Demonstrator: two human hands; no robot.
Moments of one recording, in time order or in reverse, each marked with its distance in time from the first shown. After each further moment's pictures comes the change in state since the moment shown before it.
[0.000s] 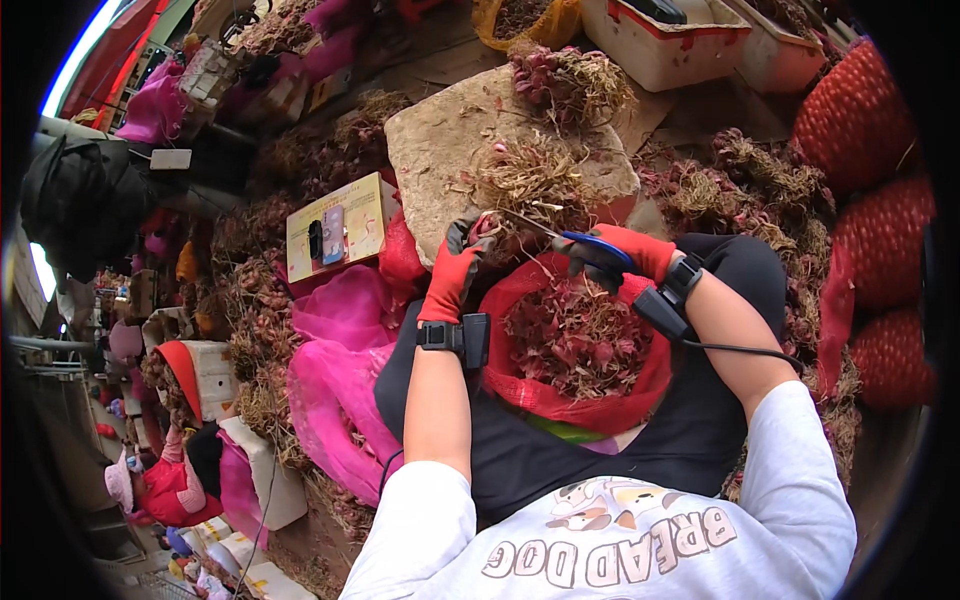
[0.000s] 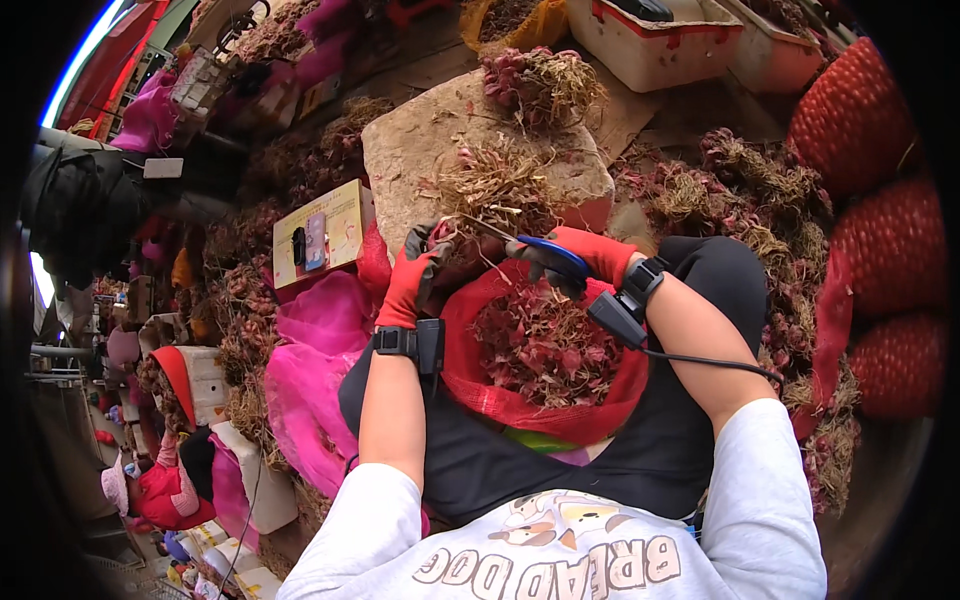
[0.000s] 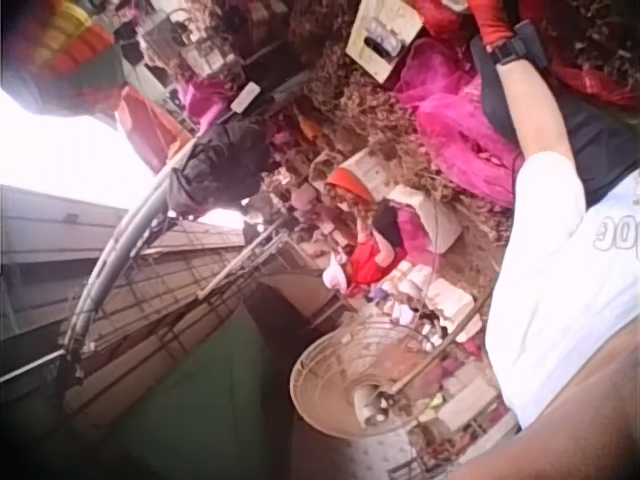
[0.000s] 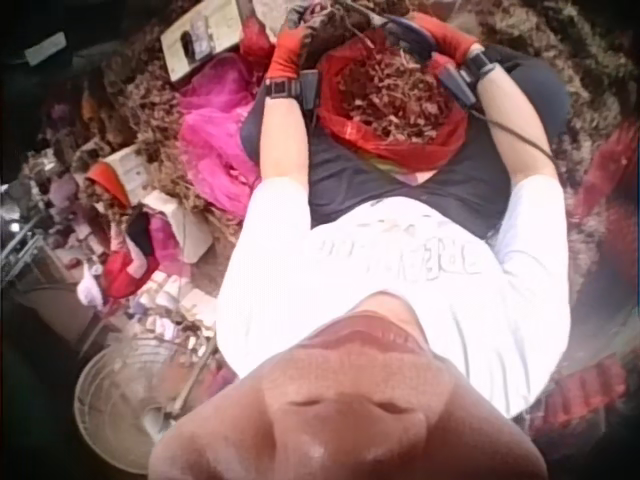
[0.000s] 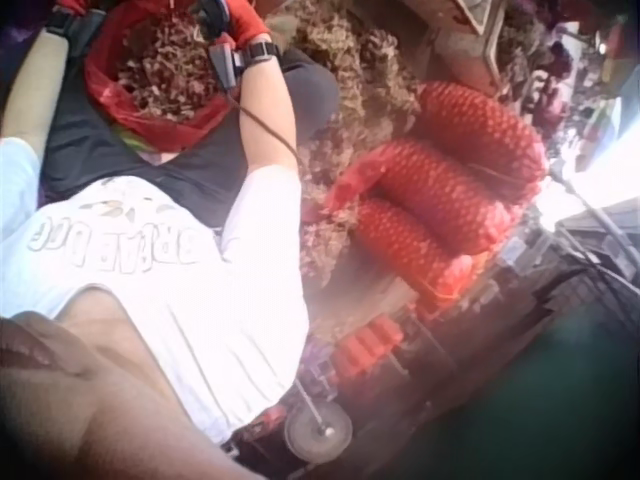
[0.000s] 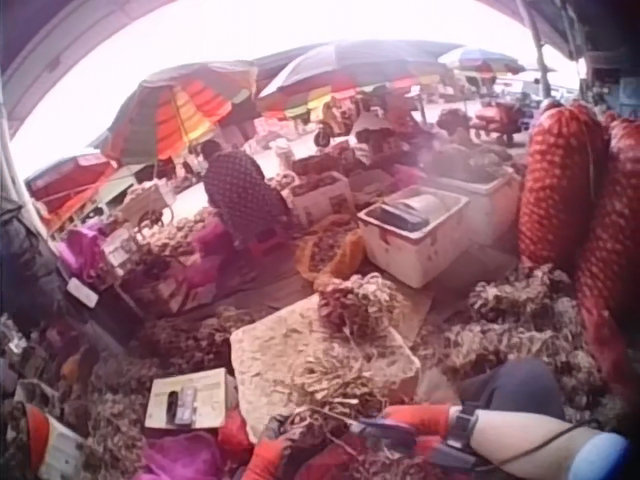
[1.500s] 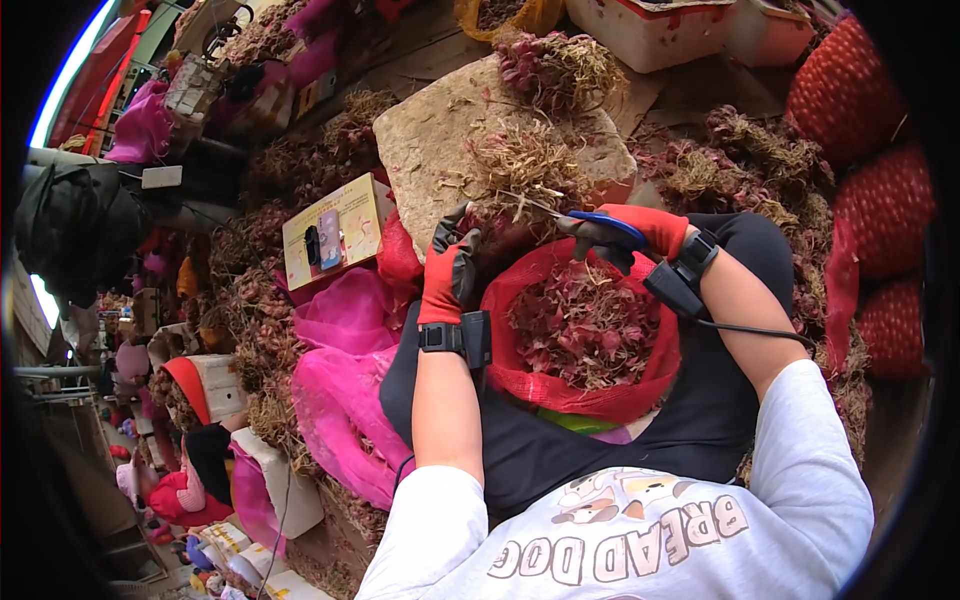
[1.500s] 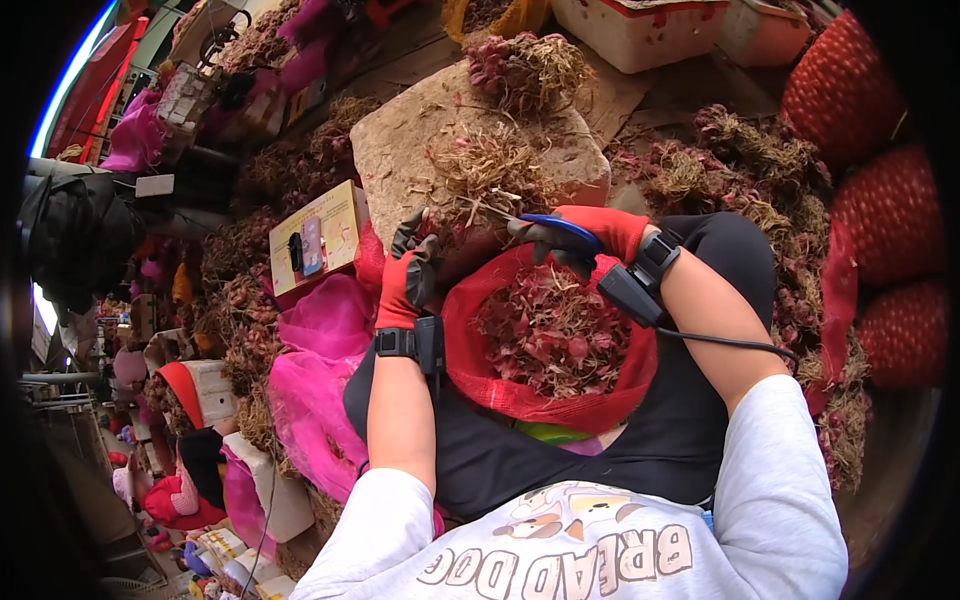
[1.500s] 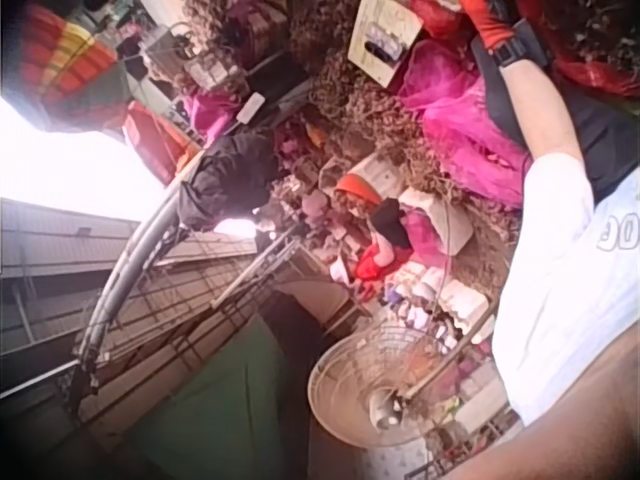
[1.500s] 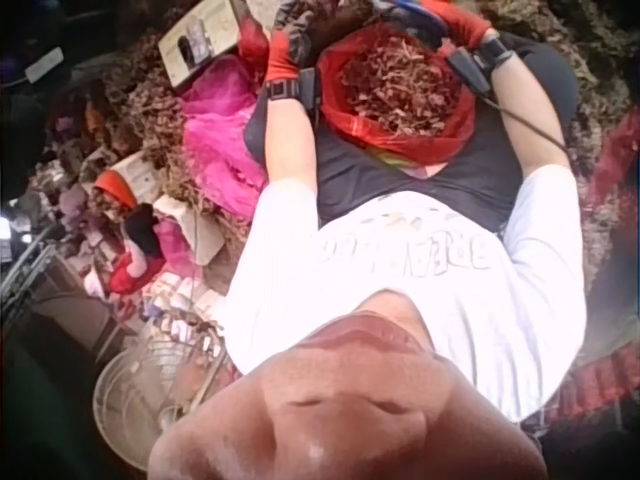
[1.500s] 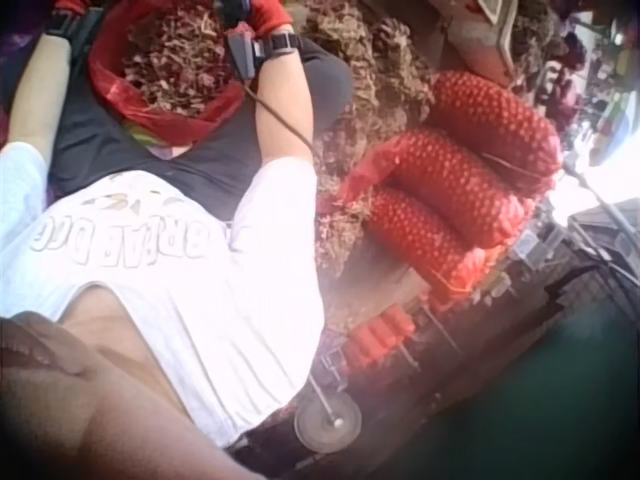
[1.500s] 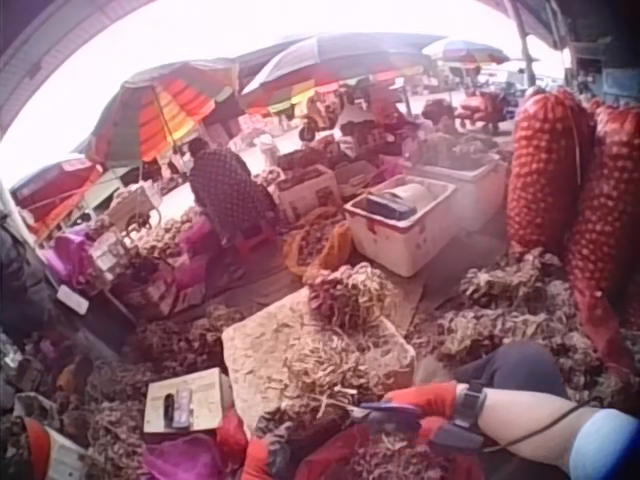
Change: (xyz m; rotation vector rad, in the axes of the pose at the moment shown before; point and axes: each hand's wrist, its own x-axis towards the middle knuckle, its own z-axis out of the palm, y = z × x) left_hand -0.003 -0.005 0.004 -0.019 0.021 0.166; right_hand -0.005 -0.005 -0.029 -0.075 -0.254 0.063
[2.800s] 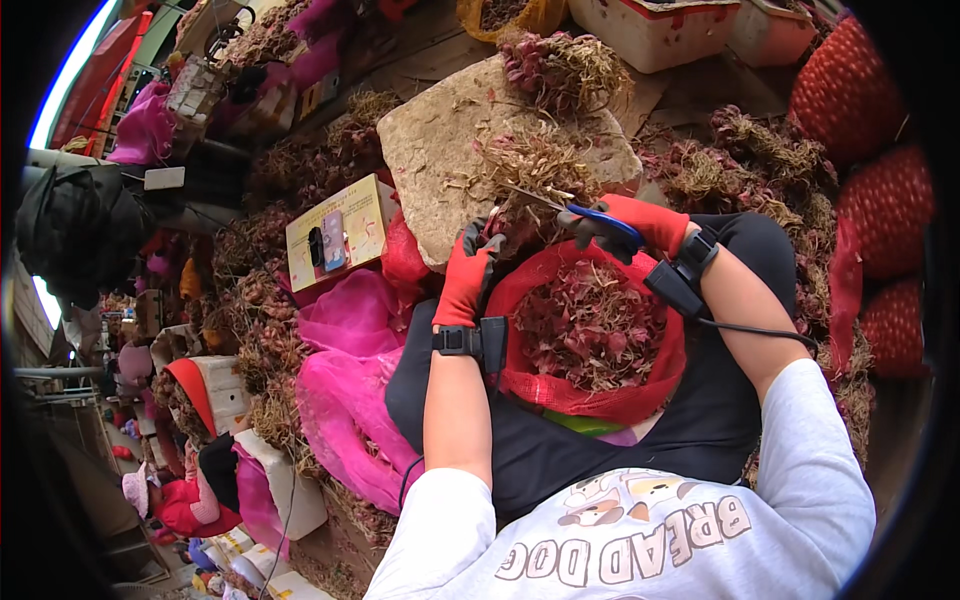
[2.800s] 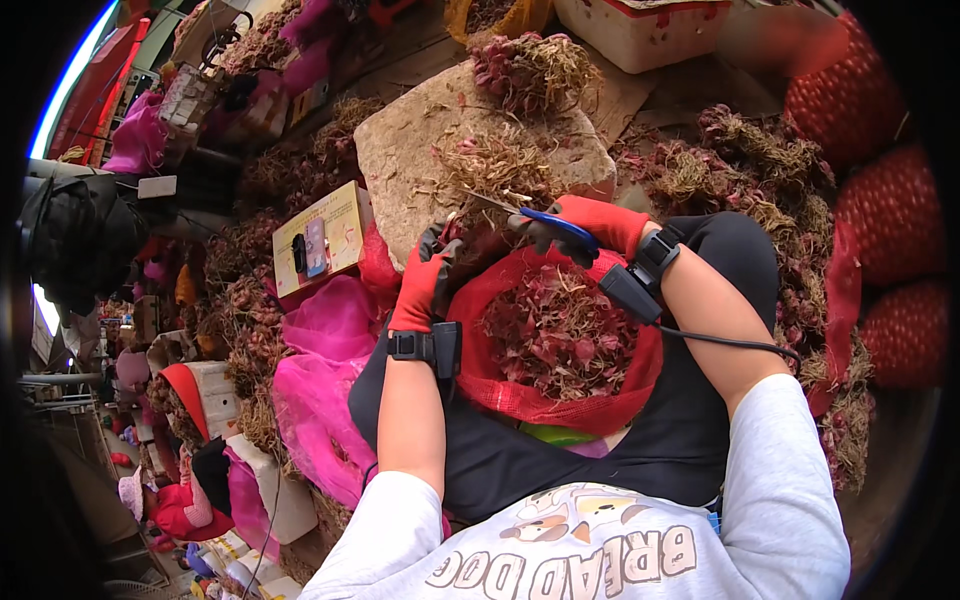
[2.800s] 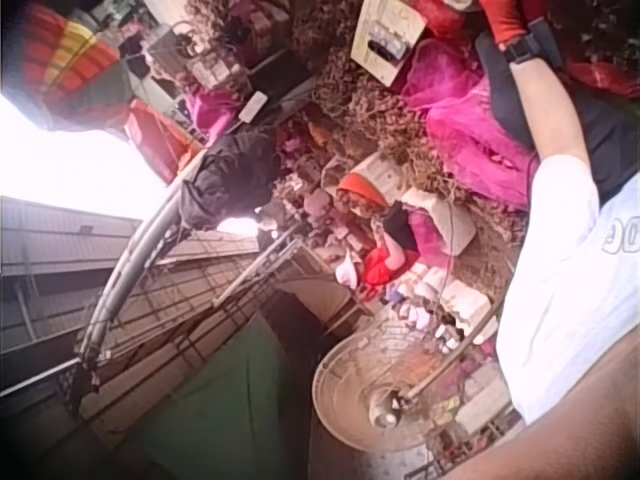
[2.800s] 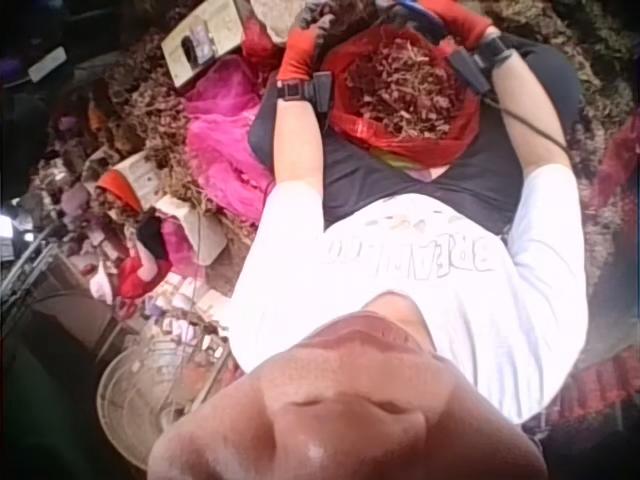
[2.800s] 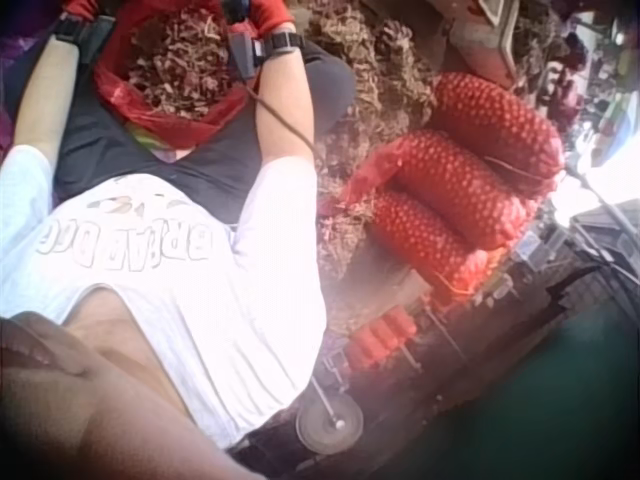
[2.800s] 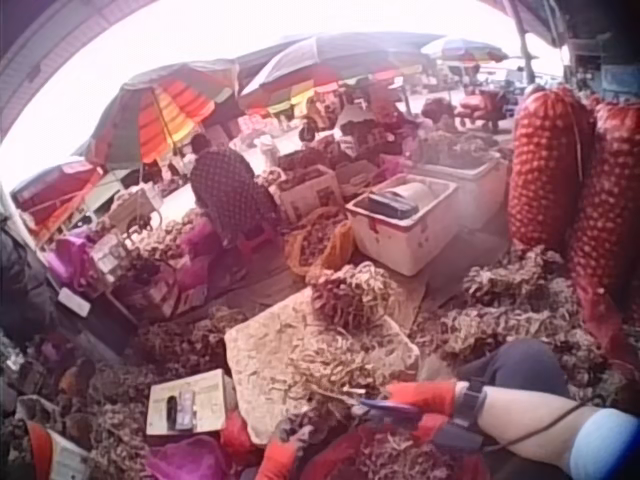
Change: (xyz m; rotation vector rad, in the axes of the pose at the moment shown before) left_hand -0.001 -0.001 -0.004 0.378 -0.007 -0.322; right_hand 0.017 -0.026 0.007 0.385 0.320 0.316
